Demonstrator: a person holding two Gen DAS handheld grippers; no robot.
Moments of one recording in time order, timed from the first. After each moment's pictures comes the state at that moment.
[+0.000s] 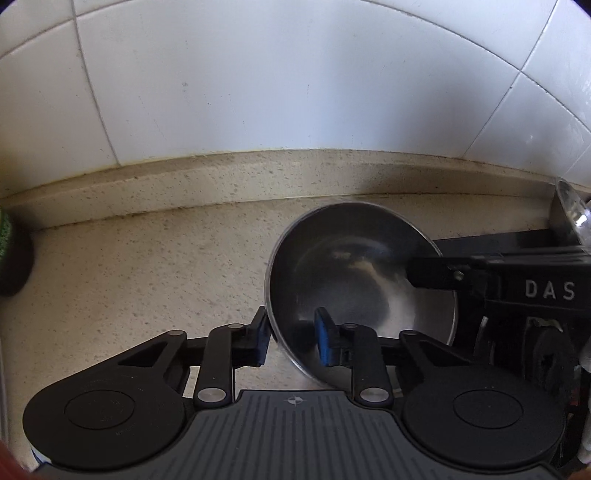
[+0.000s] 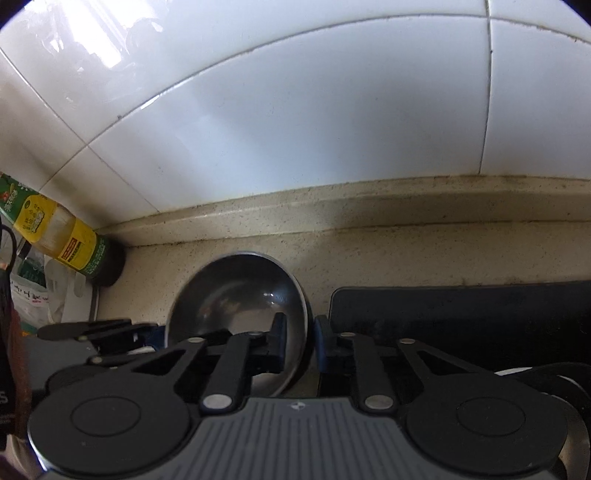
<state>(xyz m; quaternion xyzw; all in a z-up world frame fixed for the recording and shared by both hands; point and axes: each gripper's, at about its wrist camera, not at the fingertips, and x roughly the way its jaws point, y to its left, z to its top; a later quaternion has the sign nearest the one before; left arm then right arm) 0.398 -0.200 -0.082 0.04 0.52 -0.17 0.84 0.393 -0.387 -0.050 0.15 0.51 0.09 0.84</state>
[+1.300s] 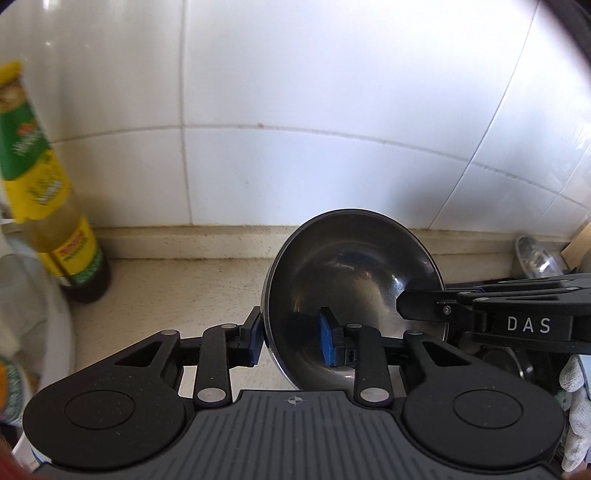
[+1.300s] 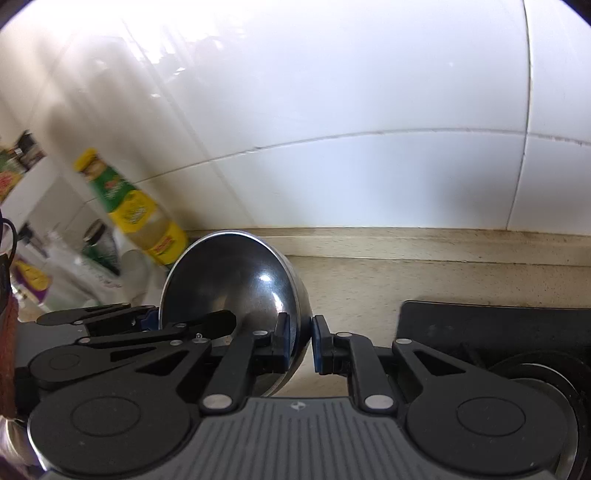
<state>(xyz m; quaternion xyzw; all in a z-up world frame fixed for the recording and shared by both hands) 0.334 -0.157 0.015 -0.01 0.43 -0.16 0.89 0.336 -0.344 0.041 0.13 0.45 0.15 0.87</state>
